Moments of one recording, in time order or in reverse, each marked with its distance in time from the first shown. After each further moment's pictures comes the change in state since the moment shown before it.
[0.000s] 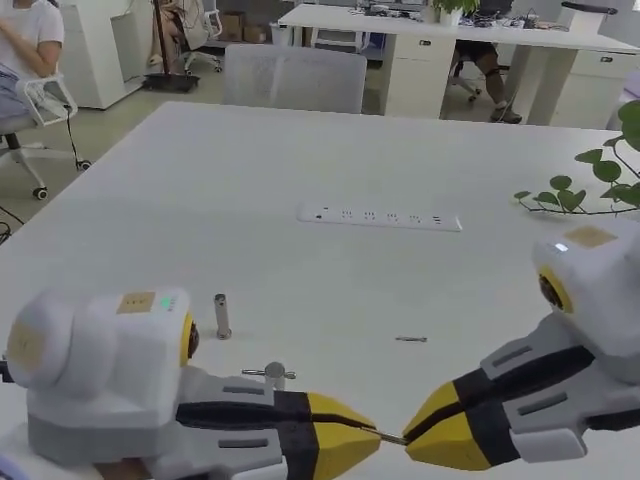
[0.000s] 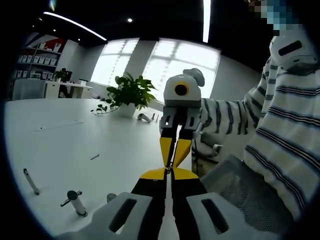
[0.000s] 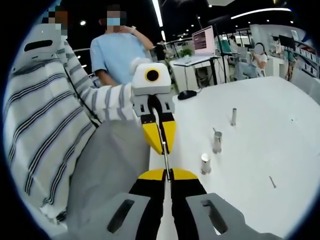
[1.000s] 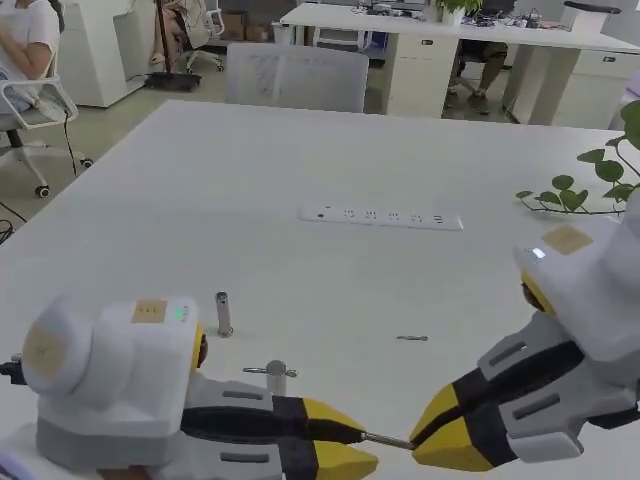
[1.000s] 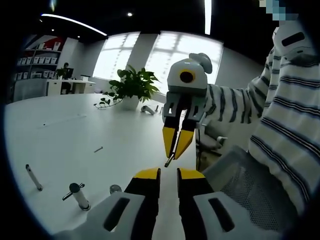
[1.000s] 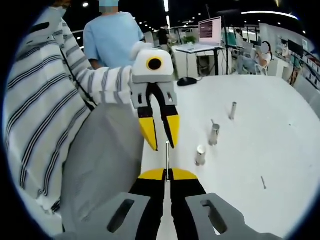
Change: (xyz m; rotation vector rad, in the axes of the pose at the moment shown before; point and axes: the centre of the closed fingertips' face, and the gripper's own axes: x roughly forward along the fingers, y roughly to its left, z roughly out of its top) left arm 0.000 0.006 -0.016 0.009 0.068 0.038; right arm -0.001 -0.007 -0.012 -0.081 0.147 -0.042
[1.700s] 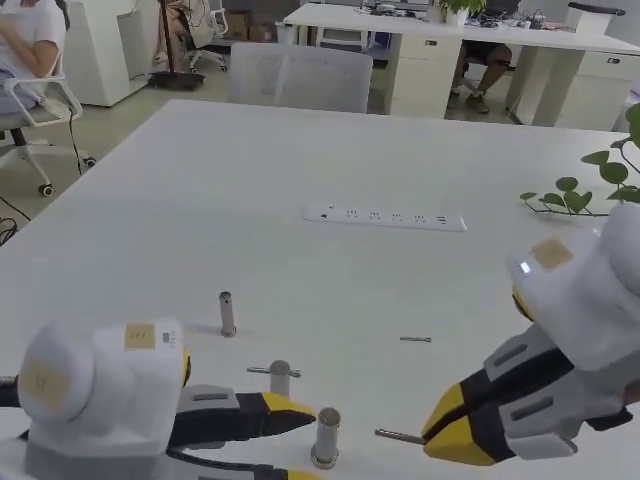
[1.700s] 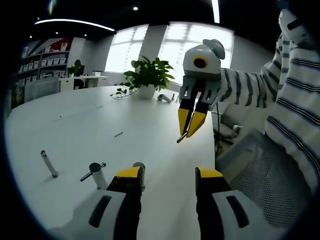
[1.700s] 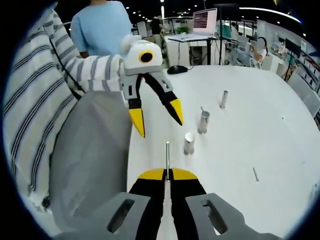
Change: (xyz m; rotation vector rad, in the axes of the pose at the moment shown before) left arm -0.019 0.038 -0.035 0.028 0.084 0.157; right arm 0.005 -0.022 -0.023 0.002 0.096 -0.090
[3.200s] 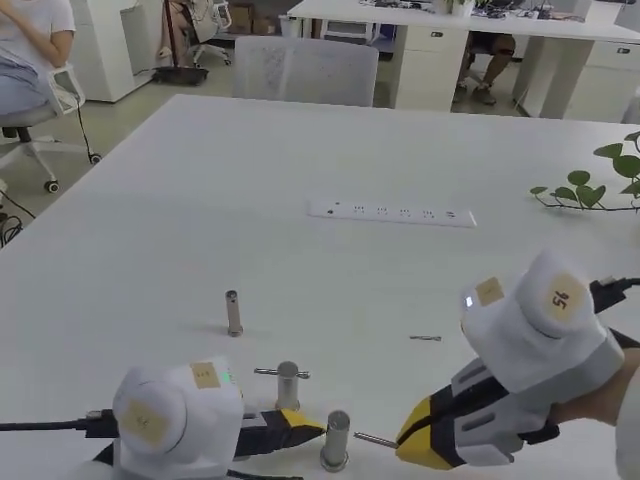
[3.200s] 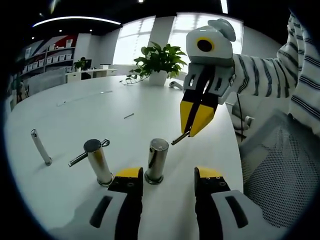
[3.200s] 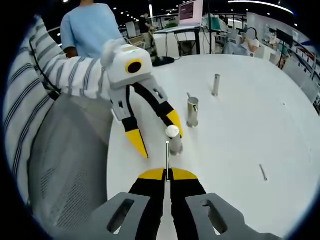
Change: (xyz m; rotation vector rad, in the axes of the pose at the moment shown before) left arm 0.039 0.034 -0.046 0.002 0.069 0.080; right arm 0.050 -0.030 -0.013 0.080 0.012 -0.039
